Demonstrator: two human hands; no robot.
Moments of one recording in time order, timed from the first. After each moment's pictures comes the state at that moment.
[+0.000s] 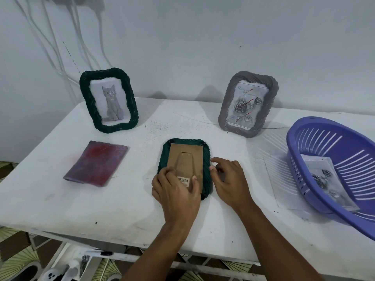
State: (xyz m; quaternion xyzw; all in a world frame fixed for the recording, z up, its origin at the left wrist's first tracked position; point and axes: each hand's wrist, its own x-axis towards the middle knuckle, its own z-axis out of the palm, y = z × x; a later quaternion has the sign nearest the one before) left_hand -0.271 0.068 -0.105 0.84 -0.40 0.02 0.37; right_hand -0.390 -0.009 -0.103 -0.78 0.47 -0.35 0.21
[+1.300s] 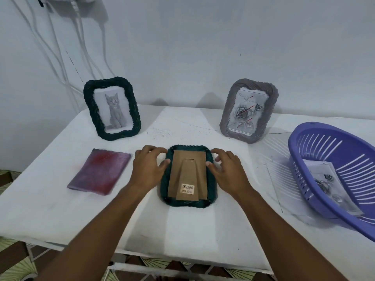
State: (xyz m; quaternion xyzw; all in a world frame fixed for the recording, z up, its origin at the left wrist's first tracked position) left_hand -0.154 0.031 -0.053 0.78 -0.55 -0.11 0.28; right_hand -0.370 -0.039 -0.078 -0.78 0.53 -0.24 0.25
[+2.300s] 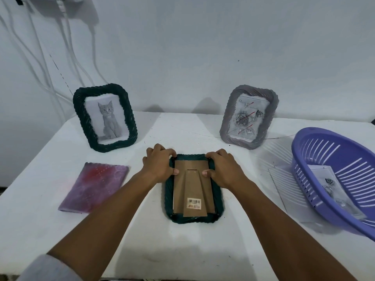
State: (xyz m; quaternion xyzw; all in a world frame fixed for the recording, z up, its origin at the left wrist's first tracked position) left_hand -0.138 -0.031 -0.052 0.76 -0.61 -0.19 0.12; right_hand -0.335 -0.066 -0.053 -0.80 0.56 -0.07 0.21
